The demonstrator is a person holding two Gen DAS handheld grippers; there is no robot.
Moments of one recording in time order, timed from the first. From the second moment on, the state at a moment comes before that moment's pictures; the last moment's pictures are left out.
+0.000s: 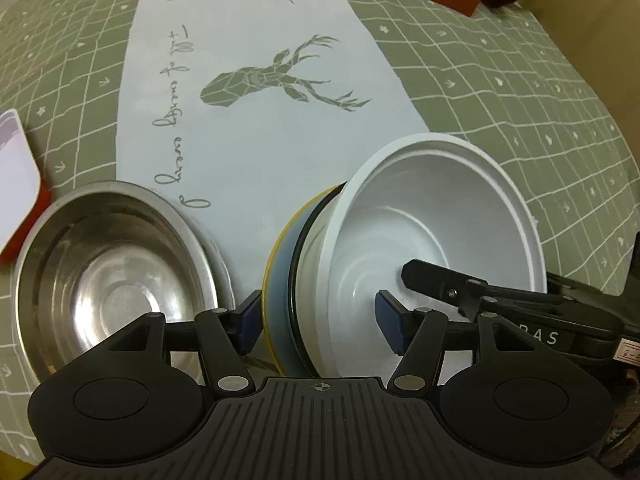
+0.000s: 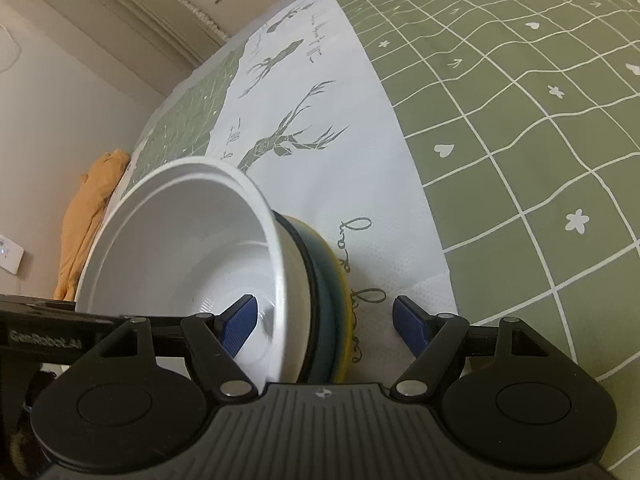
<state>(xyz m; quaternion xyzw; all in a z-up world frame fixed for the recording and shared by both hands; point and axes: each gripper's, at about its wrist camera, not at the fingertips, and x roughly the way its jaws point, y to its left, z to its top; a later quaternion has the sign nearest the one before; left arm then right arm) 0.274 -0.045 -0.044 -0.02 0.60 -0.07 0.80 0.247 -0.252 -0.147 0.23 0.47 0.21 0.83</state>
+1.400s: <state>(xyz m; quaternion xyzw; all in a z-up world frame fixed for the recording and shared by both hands) 0.259 -0.011 -0.015 -0.08 0.59 -0.13 0.80 0.242 -0.216 -0.101 0.22 0.55 0.20 0.78</state>
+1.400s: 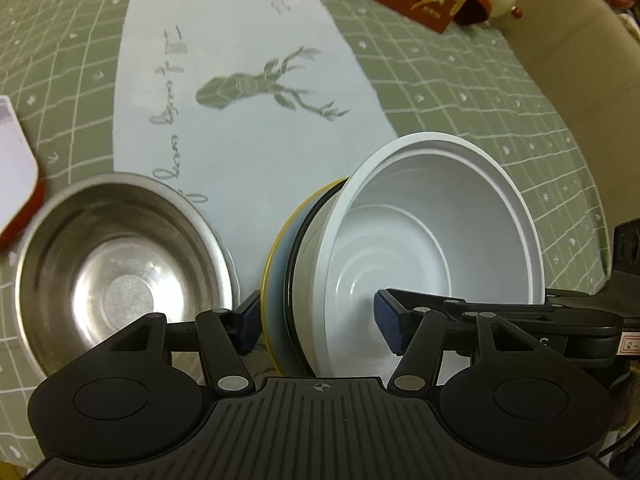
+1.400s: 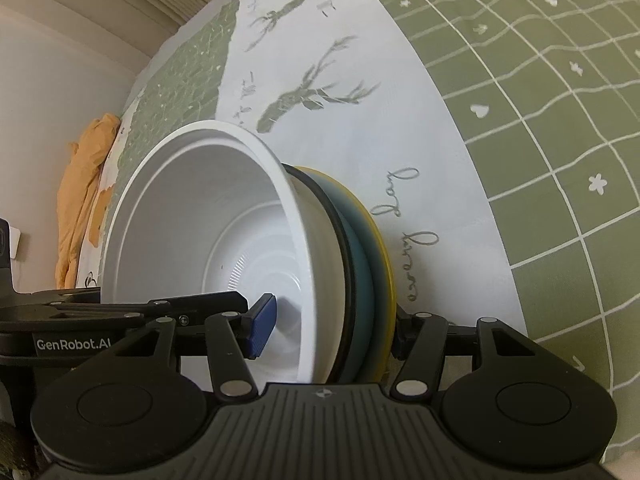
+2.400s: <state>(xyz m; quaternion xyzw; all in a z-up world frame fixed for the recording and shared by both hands) 0.229 0.175 -0.026 -0.15 0.56 -0.08 0.81 0.263 -0.023 -0.099 0.10 0.59 0.25 0.76</state>
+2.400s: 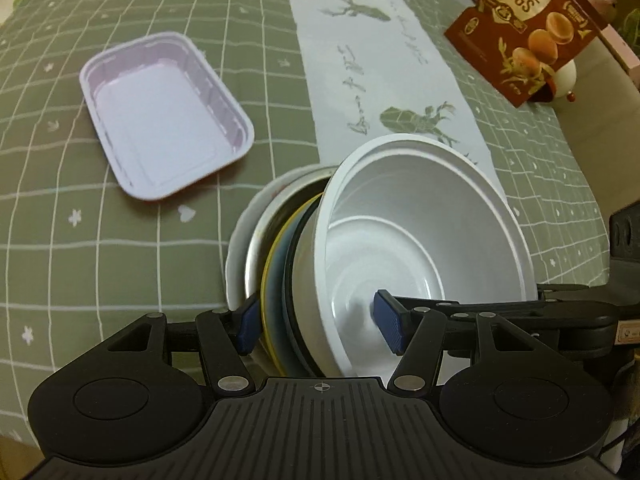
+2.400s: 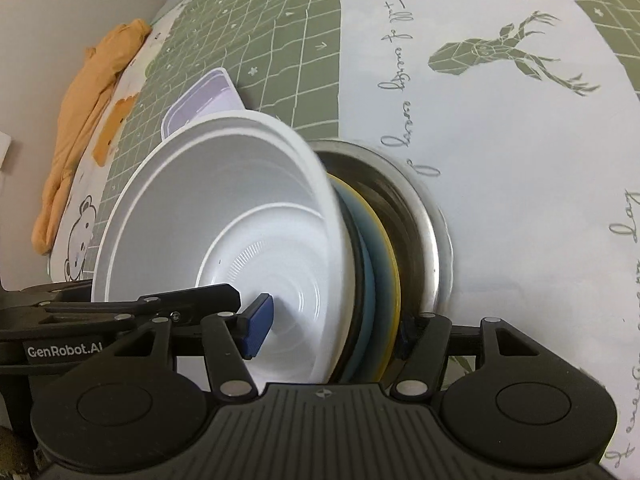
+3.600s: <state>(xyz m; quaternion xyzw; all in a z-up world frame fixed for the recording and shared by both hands) 0.214 0.191 0.009 -0.17 0.51 -0.10 0.84 0.258 -0.016 -0.054 0.05 0.52 0.25 0.82</state>
